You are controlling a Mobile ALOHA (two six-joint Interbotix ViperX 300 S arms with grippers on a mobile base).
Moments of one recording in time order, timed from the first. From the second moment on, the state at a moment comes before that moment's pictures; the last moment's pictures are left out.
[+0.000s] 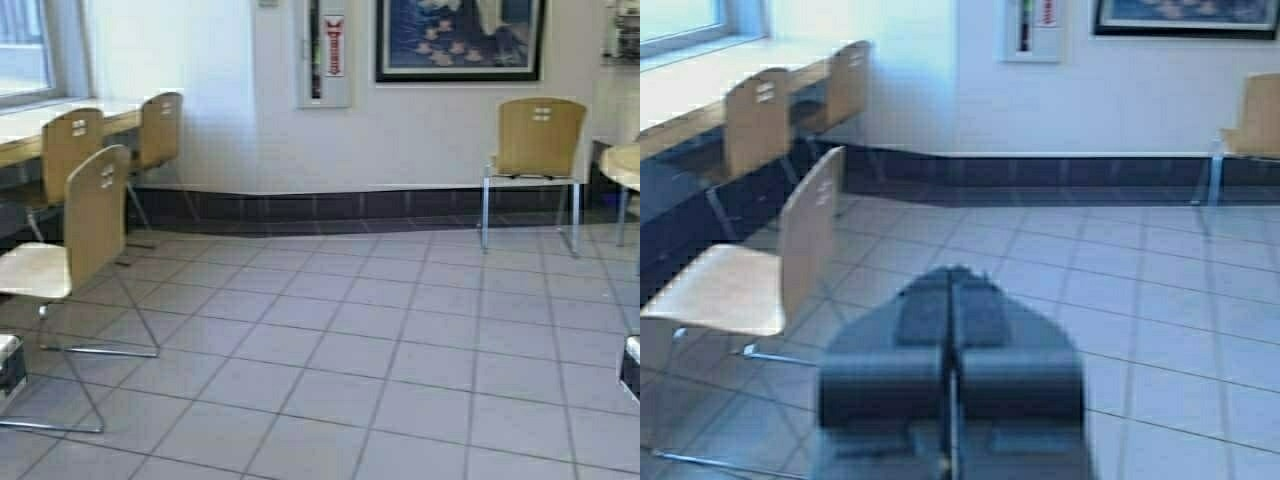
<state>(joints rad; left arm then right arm) 0.00 -1.00 1.20 0.00 -0.29 -0.04 -0.05 -1.00 1.19 0.00 -0.25 0.06</state>
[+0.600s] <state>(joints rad) 0.00 -0.99 1.21 0.00 -0.29 -0.07 -0.06 -0.94 1.20 0.00 -0.25 0.06</state>
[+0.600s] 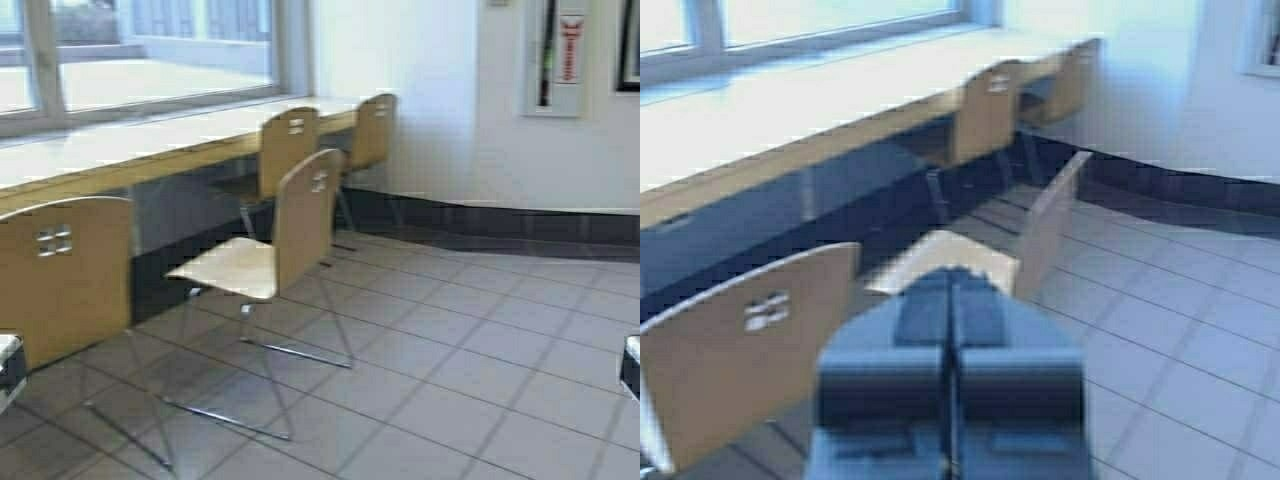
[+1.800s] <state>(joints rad) -0.01 -0.94 1.24 -0.04 -0.29 -0.24 0.12 -0.84 1.17 0.07 -0.16 0.11</state>
